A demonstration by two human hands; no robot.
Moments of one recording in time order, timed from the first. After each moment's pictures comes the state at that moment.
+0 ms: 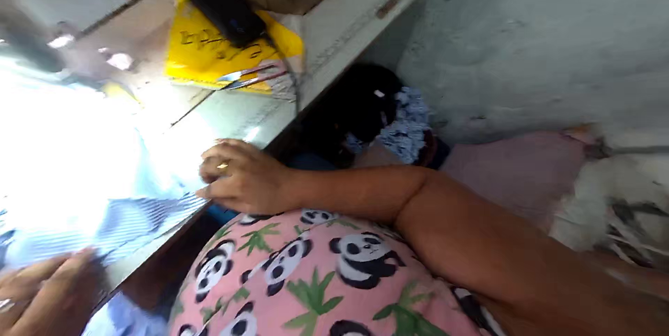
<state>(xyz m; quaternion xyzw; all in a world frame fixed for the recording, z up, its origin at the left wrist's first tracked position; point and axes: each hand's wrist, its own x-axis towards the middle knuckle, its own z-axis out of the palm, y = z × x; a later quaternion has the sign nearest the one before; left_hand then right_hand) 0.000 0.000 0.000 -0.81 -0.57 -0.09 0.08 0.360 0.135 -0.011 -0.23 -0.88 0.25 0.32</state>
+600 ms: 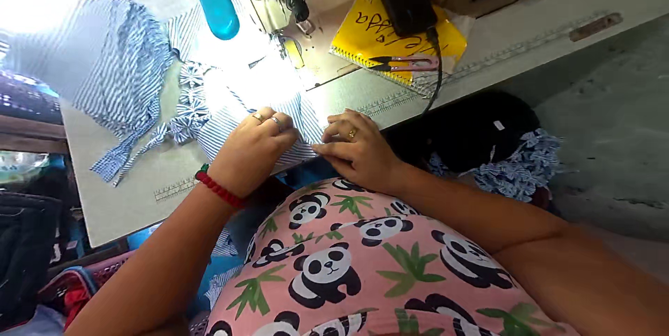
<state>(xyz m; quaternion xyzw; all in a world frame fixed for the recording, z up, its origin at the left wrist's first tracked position) 0.116 0.090 0.058 -0.88 -0.47 -0.09 -0.04 0.359 0.136 -0.007 -0.23 -0.90 0.23 0.29</state>
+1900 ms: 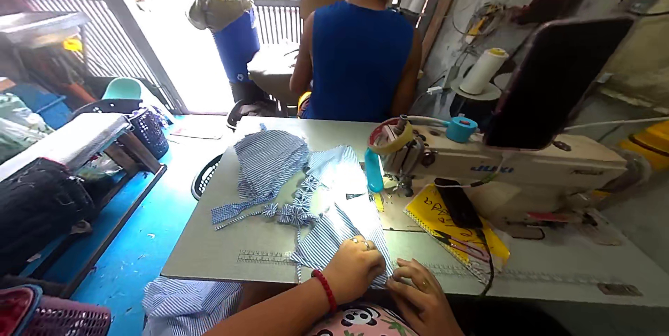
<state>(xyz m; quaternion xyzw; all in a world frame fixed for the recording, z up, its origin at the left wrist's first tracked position) 0.137 0.084 0.022 -0.75 -0.55 -0.30 -0.21 0.359 0.142 -0.024 -0.20 -0.90 0.15 0.35</state>
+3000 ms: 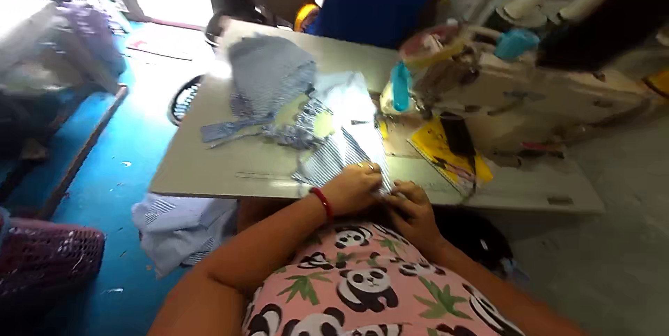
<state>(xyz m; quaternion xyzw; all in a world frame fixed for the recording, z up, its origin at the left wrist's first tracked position) 0.129 0.074 0.024 -0.78 -0.51 -0.28 -0.22 0.360 0.130 -0.018 -0.22 -0.90 0.19 0.32</state>
